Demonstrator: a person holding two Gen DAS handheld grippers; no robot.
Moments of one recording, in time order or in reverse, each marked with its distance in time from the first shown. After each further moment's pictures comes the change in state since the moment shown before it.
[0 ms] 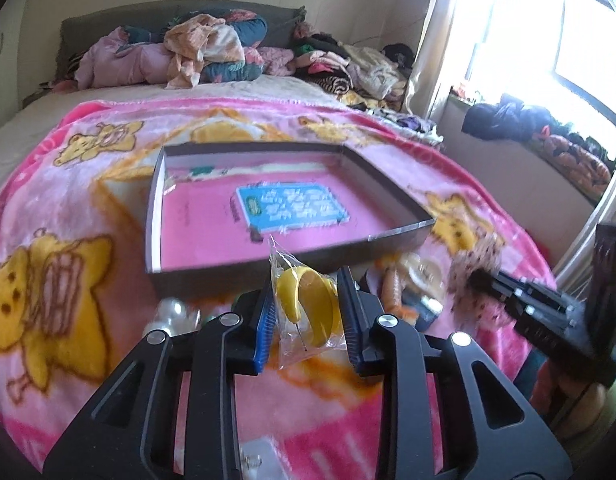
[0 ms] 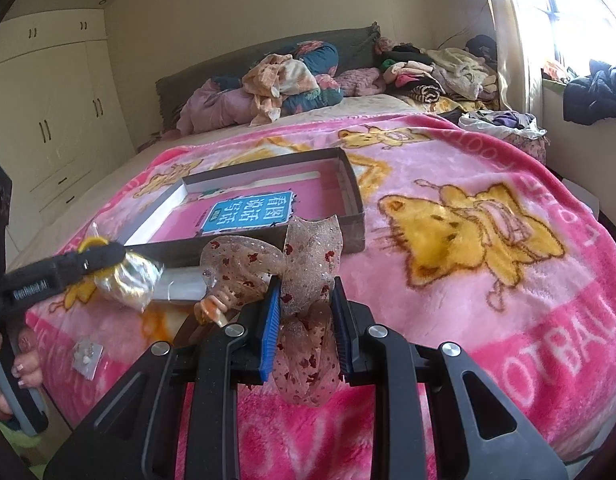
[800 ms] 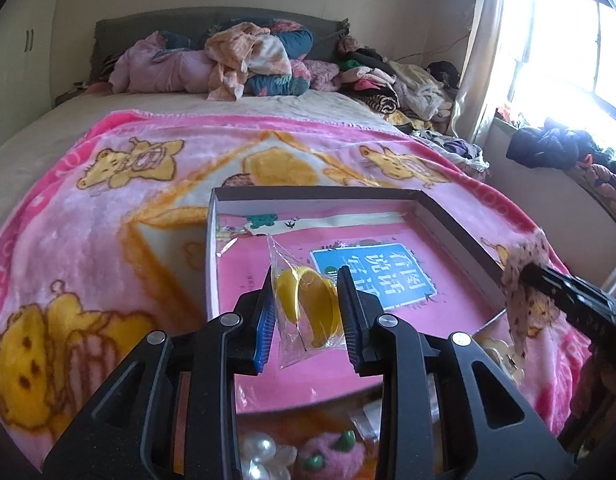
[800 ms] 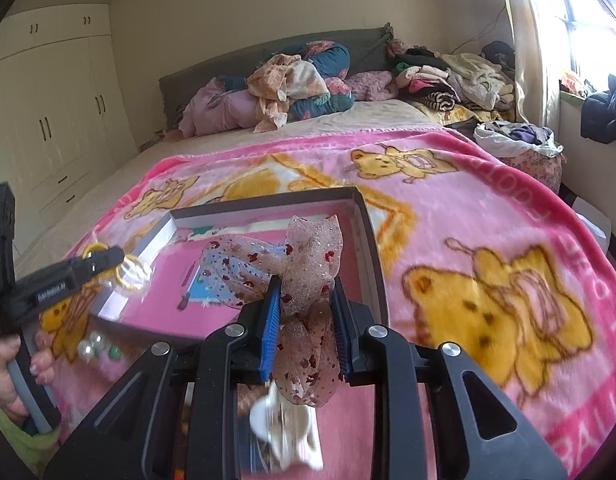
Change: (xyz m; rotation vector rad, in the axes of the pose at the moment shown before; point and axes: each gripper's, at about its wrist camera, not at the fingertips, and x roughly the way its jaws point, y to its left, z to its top) left arm 0.049 0.058 0.053 -0.058 -0.039 0.133; right arm 0.074 0.004 0.084 -0.027 0.026 0.030
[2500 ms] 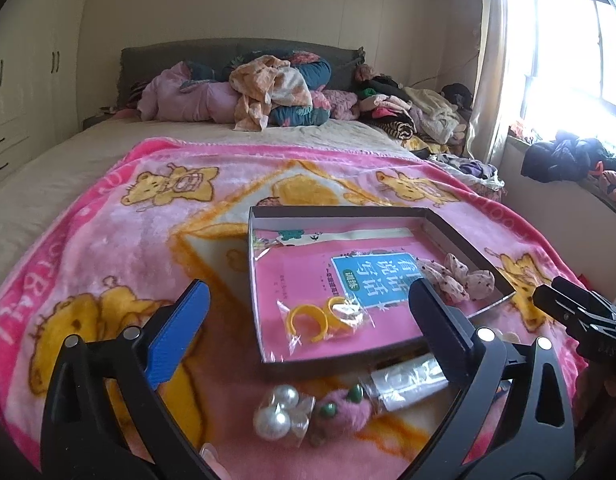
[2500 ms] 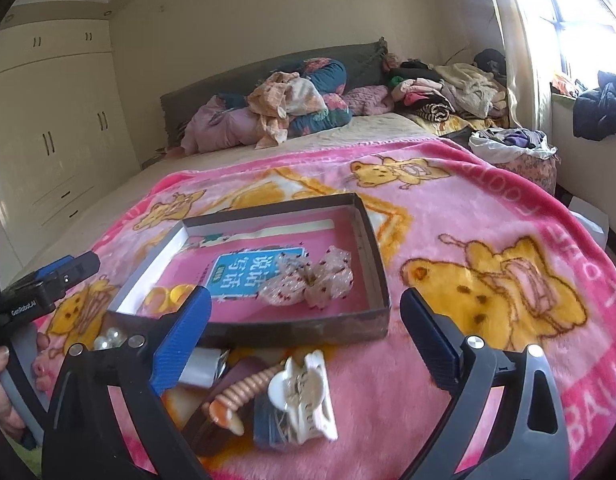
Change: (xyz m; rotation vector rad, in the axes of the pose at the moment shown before) left arm -0.064 -0.003 -0.018 0.008 -0.120 0.101; right arm -0.046 0.011 -0.032 0.008 -0.089 -0.004
